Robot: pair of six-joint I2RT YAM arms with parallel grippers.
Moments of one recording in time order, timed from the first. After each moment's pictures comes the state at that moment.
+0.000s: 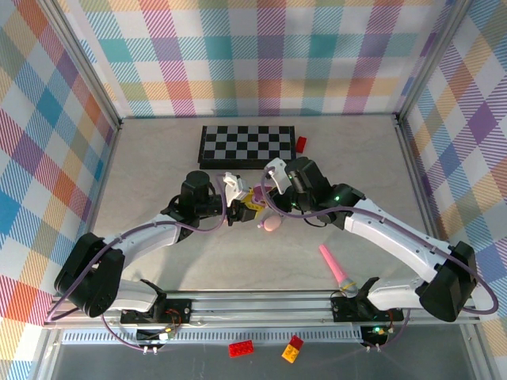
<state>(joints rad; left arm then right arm) -0.55 1.36 0.67 0.39 0.79 0.15 0.82 1.28 1.13 -0.54 -0.04 0.07</state>
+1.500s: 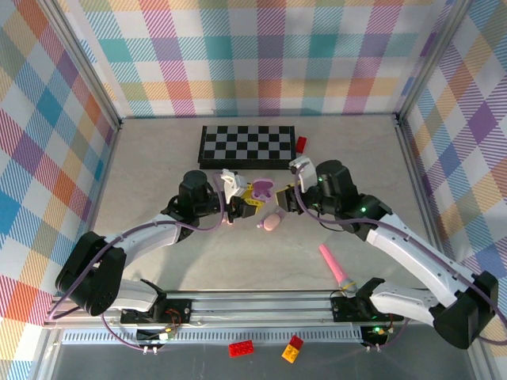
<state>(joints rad) -0.53 1.36 0.65 0.51 0.78 0.09 0.65 1.06 0.94 -0.41 -0.21 0.22</state>
